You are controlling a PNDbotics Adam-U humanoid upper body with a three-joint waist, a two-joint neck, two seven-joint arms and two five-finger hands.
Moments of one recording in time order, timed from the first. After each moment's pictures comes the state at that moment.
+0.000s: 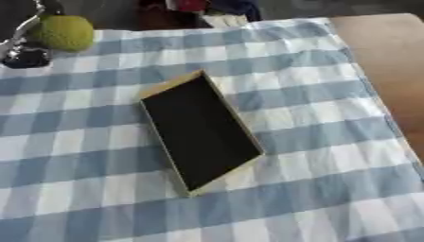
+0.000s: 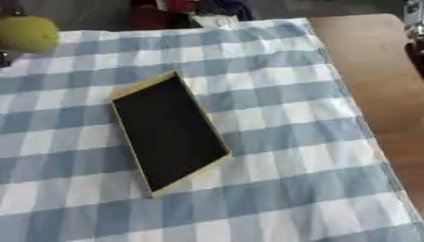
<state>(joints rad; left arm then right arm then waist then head) -0.94 0.69 -0.36 -1.44 -1.03 -0.22 -0.01 -0.38 -0.67 -0.05 -1.98 0.06 -0.09 -0.36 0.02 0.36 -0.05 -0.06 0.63</state>
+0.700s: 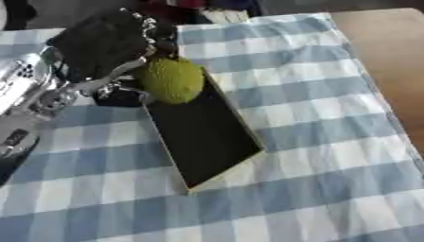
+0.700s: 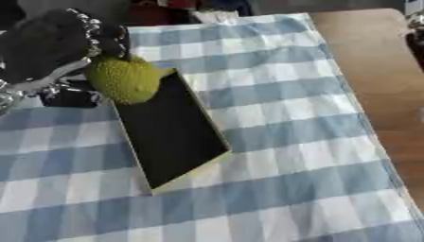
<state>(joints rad) -0.95 0.57 -0.54 -1.77 -0.83 -0.15 -0.19 -0.40 -0.67 -0.05 -1.98 0.05 -0.09 -0.35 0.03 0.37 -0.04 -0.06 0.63</state>
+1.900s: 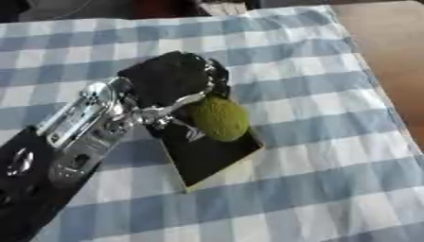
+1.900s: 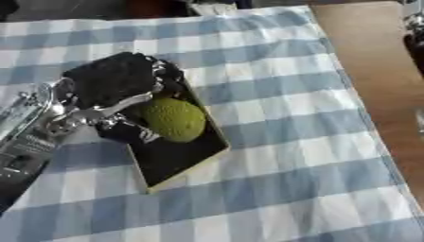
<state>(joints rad) -0.92 0.40 -0.58 -1.68 -0.86 -0.15 -0.44 -0.40 -0.65 -0.04 -1.98 0.05 -0.09 -0.35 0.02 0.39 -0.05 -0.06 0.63</state>
